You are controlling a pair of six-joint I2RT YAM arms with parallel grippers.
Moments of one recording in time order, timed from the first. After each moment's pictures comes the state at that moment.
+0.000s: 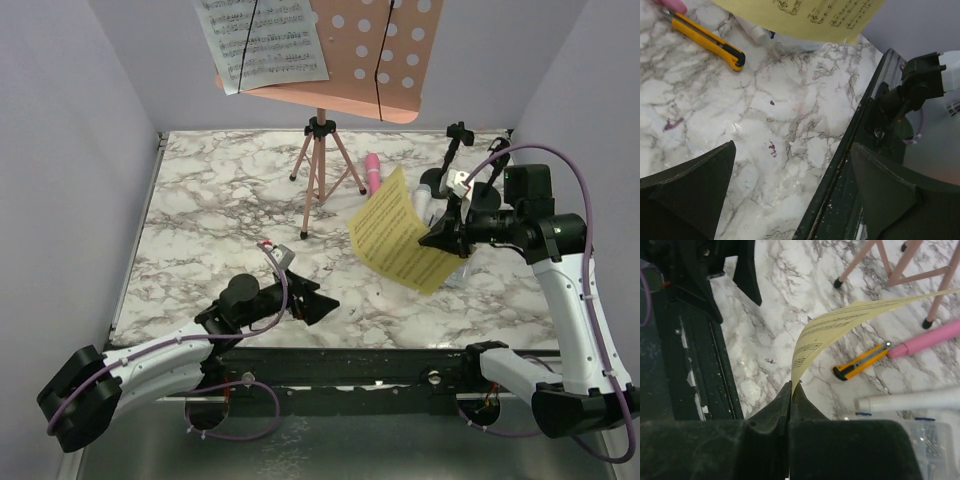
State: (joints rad) left arm -0.82 0.83 0.21 0.51 0.29 -0.50; right arm 0.12 1.06 1.34 -1.11 -0.92 -0.72
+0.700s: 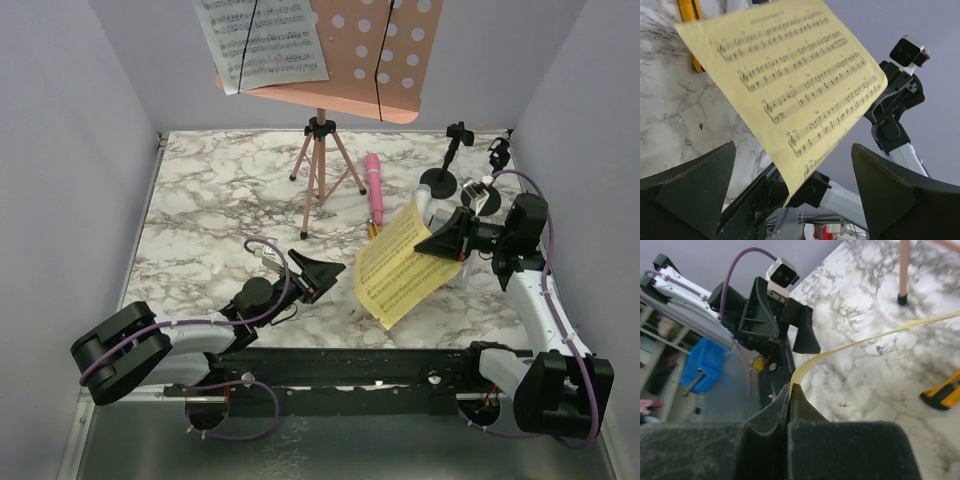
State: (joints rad) left arm -0.91 1.18 0.17 1.00 -0.07 -1.36; right arm -0.13 1.04 0.66 0.09 -1.49 0.43
